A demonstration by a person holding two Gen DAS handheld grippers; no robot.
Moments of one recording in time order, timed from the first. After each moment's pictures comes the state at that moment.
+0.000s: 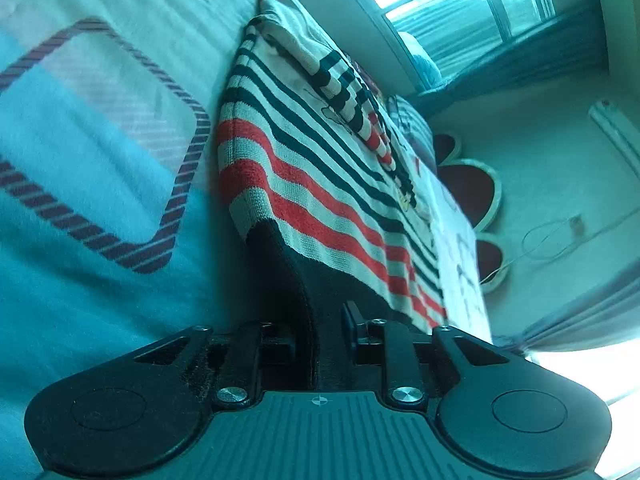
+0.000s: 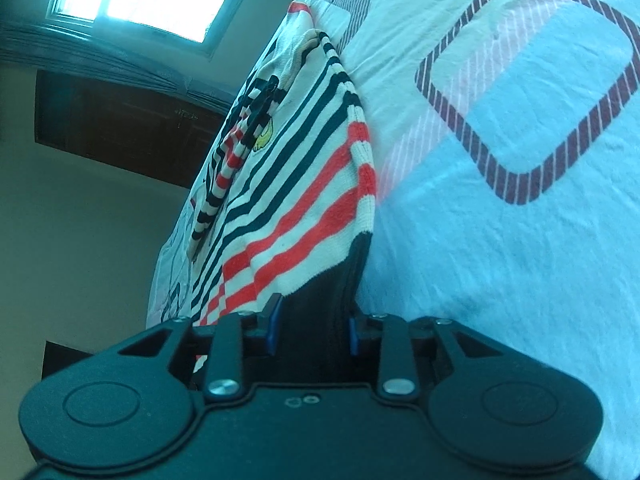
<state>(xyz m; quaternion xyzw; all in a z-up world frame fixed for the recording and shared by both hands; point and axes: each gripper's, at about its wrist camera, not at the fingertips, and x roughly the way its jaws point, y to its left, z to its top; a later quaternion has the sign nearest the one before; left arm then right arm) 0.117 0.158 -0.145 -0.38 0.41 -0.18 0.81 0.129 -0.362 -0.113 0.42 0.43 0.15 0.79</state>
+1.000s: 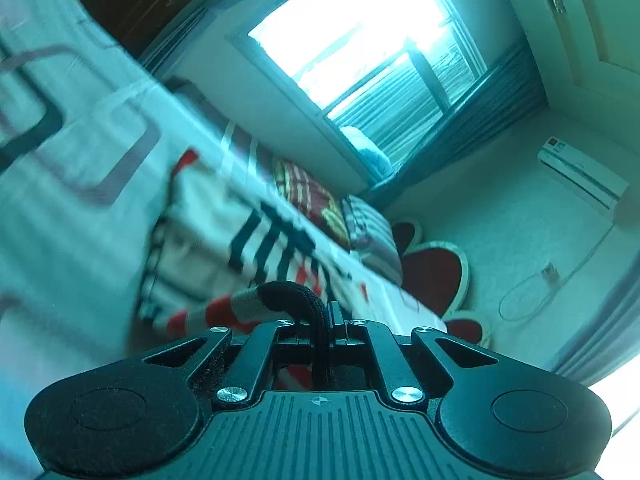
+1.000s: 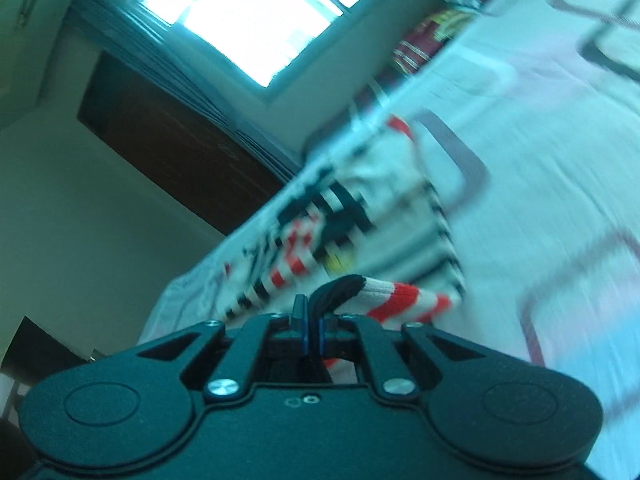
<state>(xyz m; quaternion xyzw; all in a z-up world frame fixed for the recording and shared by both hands) 0.180 0.184 -0.043 -0.37 0.24 -0.17 0.88 0.208 -0.365 -0.004 0.33 0.31 0.18 0.87</state>
